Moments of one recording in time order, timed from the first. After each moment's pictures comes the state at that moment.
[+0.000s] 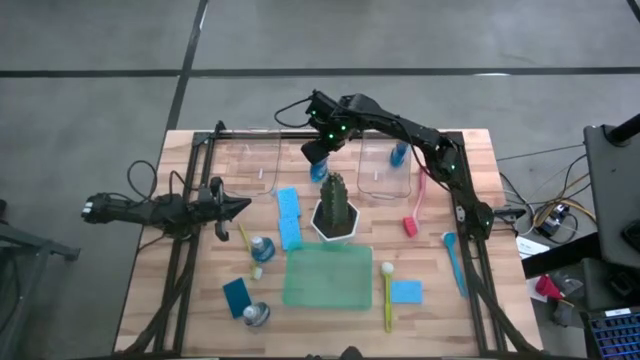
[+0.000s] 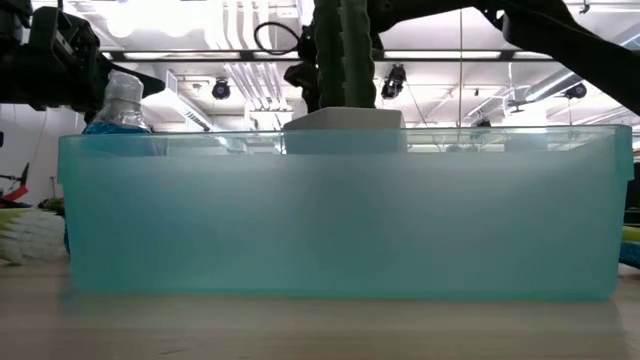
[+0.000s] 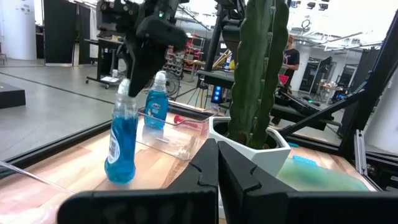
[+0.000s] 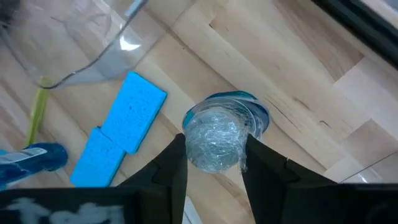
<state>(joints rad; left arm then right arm) -0.16 0.02 0.01 0.05 -0.41 -0.16 -0.44 2.27 2.35 -1.24 -0.16 0.46</state>
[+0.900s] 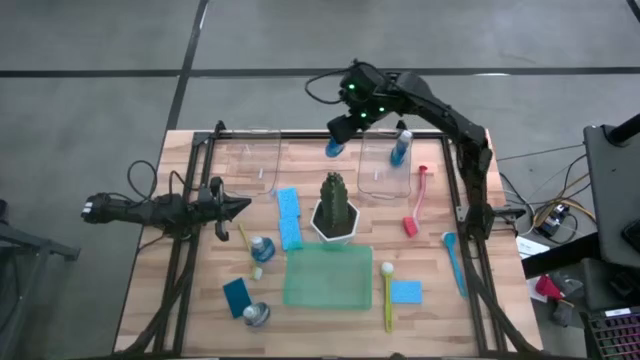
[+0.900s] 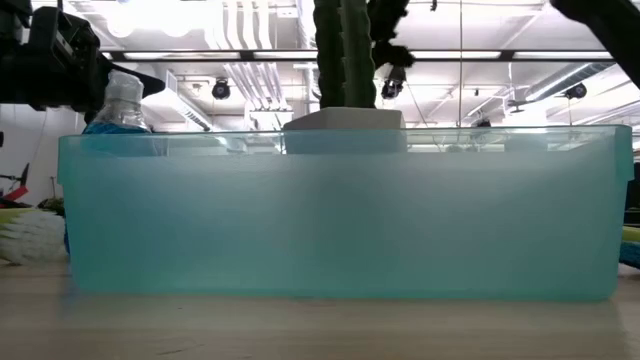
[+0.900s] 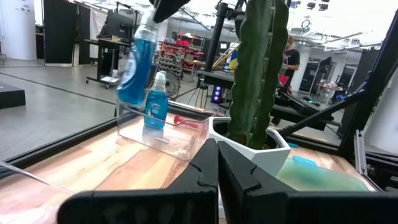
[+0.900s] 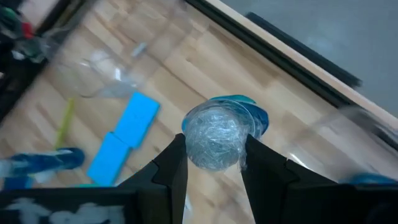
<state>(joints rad) -0.16 0.02 0.01 0.05 -0.41 -0.16 -0.47 1.98 2.35 -1.40 -0.03 0.47</state>
